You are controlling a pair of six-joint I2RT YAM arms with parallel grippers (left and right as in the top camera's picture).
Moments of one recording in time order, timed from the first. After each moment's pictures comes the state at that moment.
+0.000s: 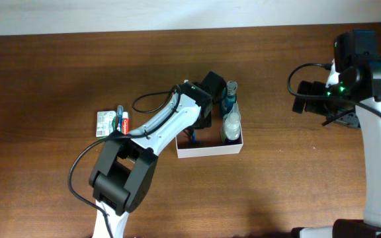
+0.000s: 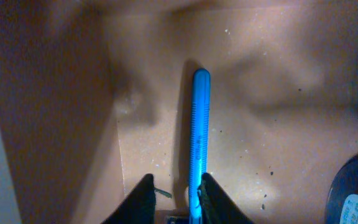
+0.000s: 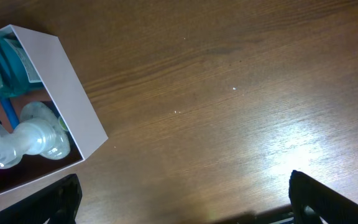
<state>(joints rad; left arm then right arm) -0.64 2.13 1.67 -0.95 -0.21 -0.63 -0.06 1.57 1.80 -1.57 0.05 0.29</state>
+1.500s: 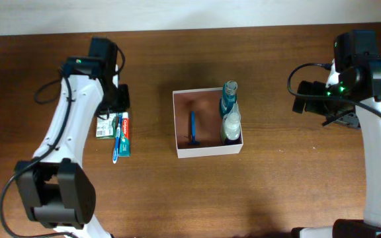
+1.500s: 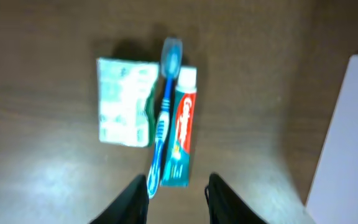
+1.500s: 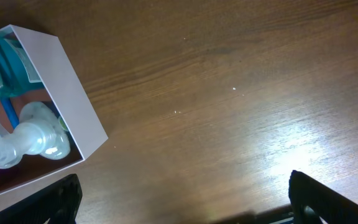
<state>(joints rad) -0.10 1.87 1.64 -1.18 -0.08 -0.20 -0.06 1.57 1.80 -1.57 0.05 0.29</state>
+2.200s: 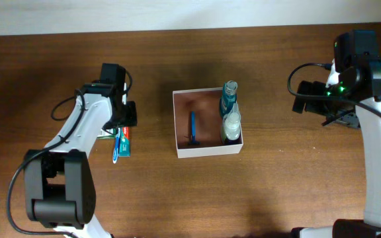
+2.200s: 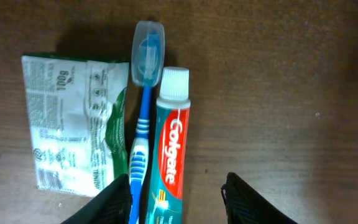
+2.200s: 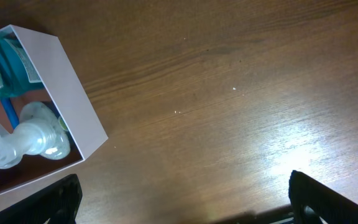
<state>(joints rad) -0.10 1.87 1.33 -0.83 -0.06 -0.19 -0.06 1.57 1.80 -1.57 0.05 0.29</state>
